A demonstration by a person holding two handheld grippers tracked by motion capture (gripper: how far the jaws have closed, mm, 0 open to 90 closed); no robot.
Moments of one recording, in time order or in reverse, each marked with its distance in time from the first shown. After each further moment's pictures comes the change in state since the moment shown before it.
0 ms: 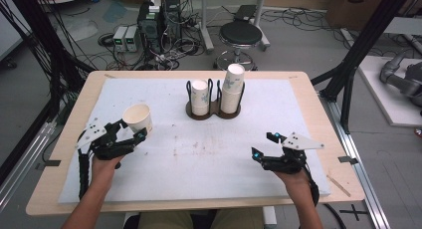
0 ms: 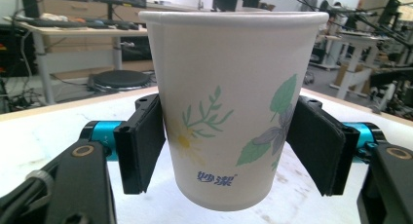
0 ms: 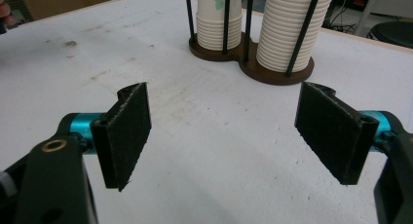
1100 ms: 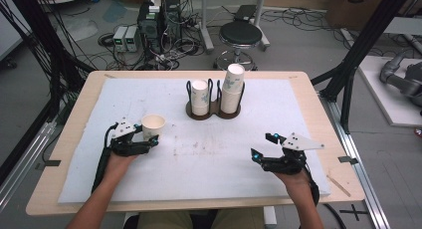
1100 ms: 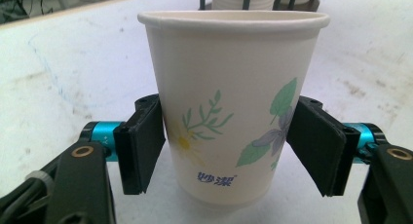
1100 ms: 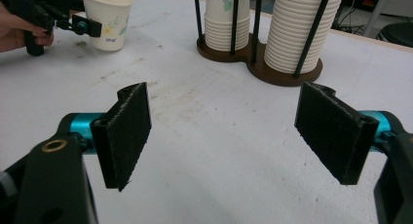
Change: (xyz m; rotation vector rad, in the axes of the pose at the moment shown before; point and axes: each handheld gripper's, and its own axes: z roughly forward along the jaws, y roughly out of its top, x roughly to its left) left arm 0.006 -0.032 0.043 0.408 0.102 0.079; right arm 0.002 0.001 -0.001 -0.001 0.028 0.000
